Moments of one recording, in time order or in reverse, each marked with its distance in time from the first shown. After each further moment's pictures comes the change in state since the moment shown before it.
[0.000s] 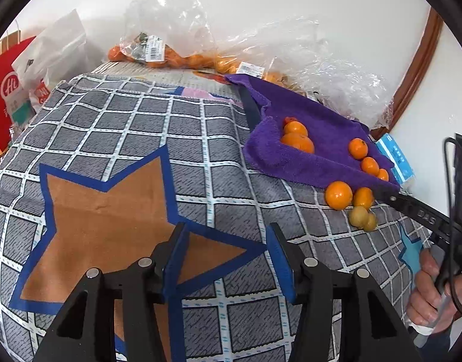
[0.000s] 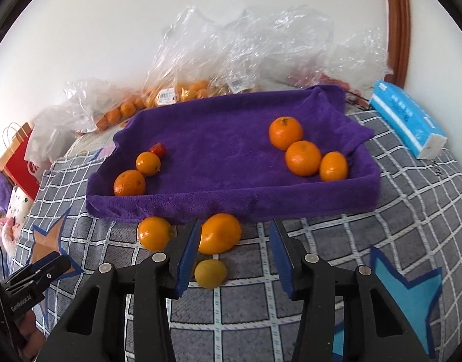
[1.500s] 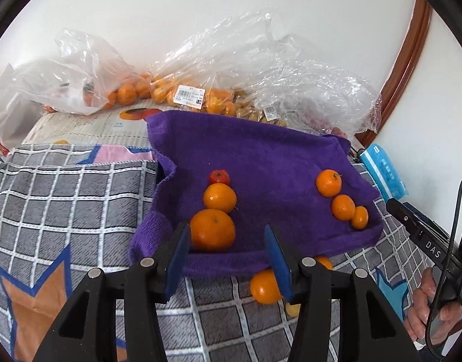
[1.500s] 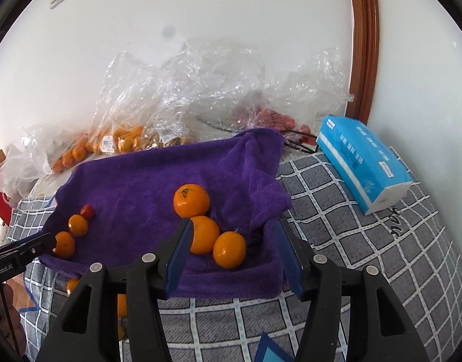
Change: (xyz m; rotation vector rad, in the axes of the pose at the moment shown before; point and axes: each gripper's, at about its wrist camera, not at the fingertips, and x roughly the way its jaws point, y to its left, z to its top) left arm 0.036 -0.097 0.082 0.083 0.006 -0.010; right arm -0.019 -0.089 0.057 0.009 -0.136 -0.129
